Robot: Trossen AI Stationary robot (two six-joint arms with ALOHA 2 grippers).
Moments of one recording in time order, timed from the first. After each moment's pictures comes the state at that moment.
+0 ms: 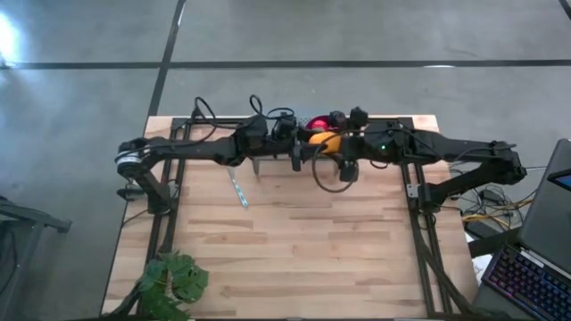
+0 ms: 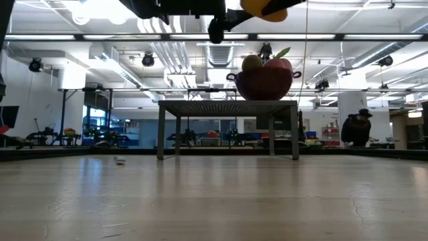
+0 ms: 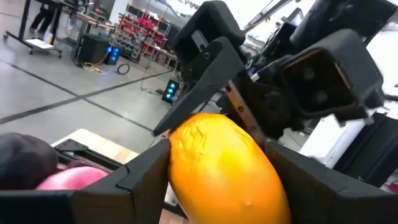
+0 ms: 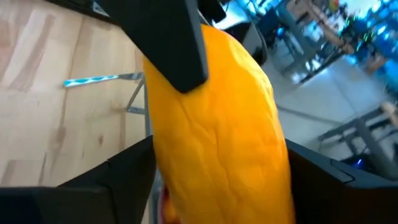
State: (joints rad) left arm 0.21 1.63 1.27 0.53 0.12 -0.45; right arm -0.05 1.20 1.25 -0.55 0.37 -0.37
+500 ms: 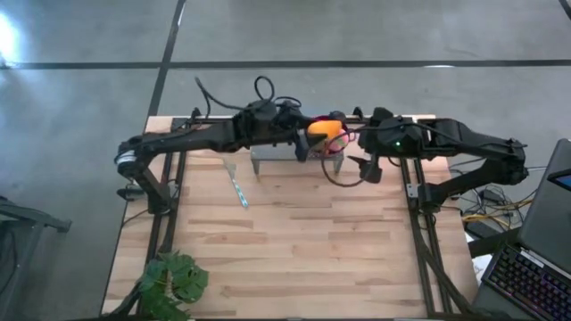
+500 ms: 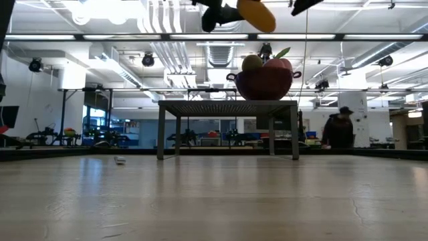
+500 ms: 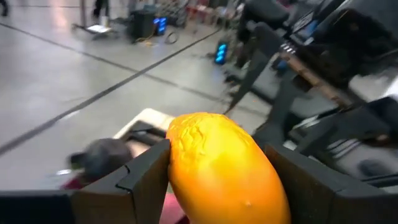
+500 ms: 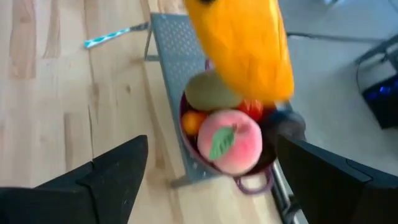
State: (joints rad) left arm 0.22 1.63 1.53 0.01 0.00 -0.25; right arm -0.05 1.18 1.48 -1.07 0.37 -0.05
